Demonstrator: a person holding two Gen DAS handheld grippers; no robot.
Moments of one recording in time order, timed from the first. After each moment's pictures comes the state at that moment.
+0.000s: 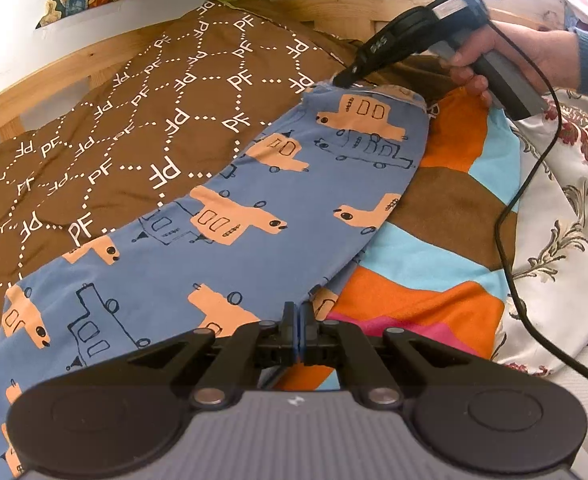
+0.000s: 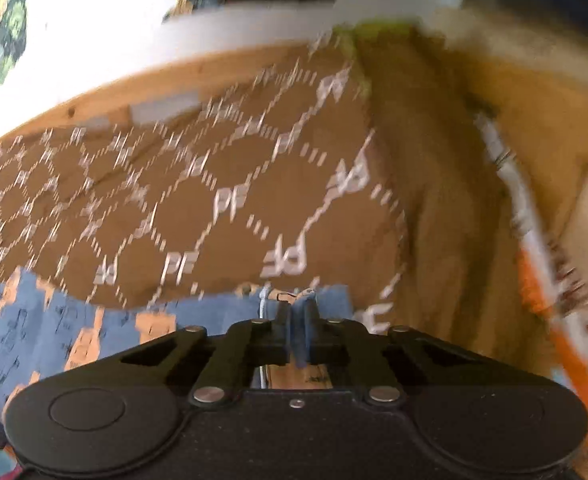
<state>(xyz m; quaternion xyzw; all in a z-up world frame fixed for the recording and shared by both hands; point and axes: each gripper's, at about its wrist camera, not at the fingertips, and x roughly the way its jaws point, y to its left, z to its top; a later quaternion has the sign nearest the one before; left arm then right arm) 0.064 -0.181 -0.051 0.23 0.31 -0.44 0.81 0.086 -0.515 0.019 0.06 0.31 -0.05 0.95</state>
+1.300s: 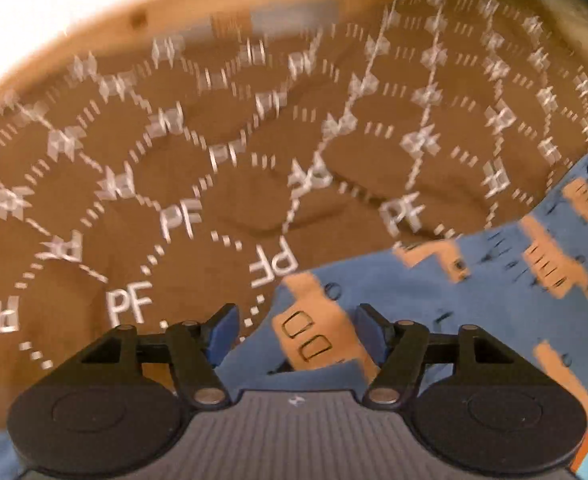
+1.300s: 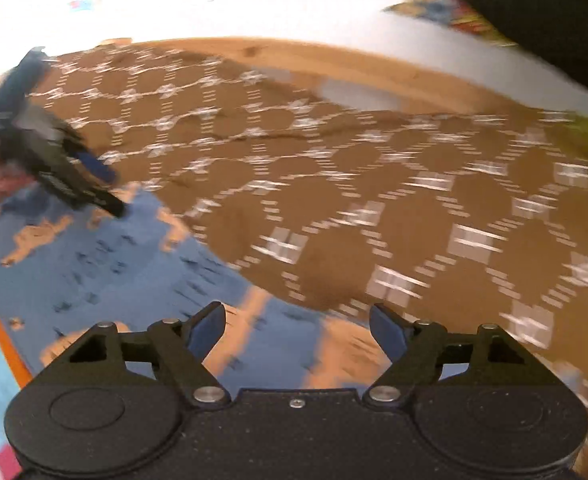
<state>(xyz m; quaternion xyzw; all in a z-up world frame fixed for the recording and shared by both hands) 0.253 -0.098 -0.015 0.17 0.42 -0.21 0.86 0.134 -0.379 -0.009 -0.10 0.31 0.16 0.93</state>
